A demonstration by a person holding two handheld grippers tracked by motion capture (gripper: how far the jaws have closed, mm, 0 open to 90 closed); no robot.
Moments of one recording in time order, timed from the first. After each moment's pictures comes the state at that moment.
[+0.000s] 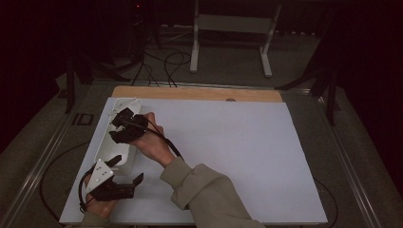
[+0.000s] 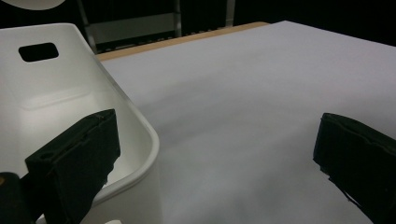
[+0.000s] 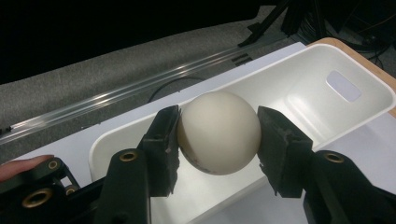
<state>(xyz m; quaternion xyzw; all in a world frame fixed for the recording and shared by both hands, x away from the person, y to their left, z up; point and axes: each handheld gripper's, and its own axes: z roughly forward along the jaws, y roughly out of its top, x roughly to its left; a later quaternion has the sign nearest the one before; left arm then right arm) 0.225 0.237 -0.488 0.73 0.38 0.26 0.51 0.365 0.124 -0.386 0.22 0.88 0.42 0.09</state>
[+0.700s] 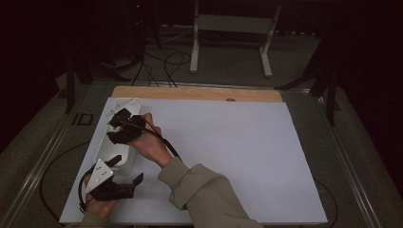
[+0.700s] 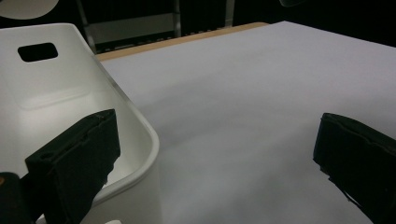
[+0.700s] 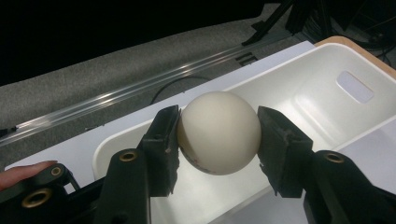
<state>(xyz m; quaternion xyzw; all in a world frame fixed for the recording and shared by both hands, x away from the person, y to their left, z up) 0.225 0.238 -0.488 0.73 0.38 0.26 0.51 0.365 0.130 -0.389 0.22 0.88 0.42 0.08</state>
